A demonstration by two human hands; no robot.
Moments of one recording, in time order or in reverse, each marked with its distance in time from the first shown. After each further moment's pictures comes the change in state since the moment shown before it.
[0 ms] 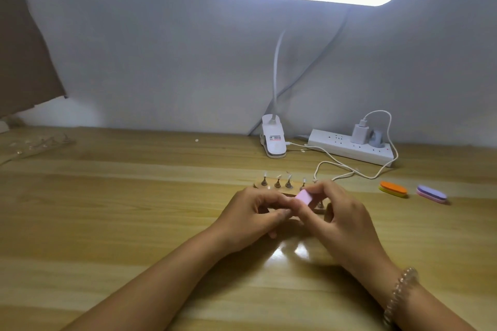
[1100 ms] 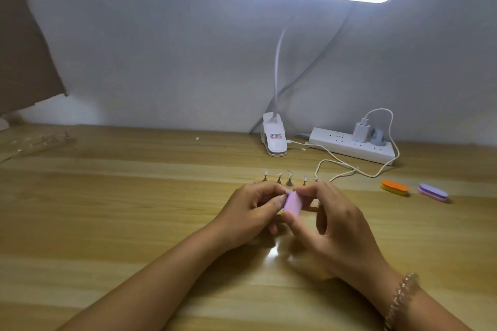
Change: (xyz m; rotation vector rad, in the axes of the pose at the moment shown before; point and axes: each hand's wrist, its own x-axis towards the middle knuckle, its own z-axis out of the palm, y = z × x) left_hand -0.003 0.006 0.000 -0.062 0.019 -0.028; right_hand -0.007 -0.008 0.004 -0.053 -0.017 -0.116
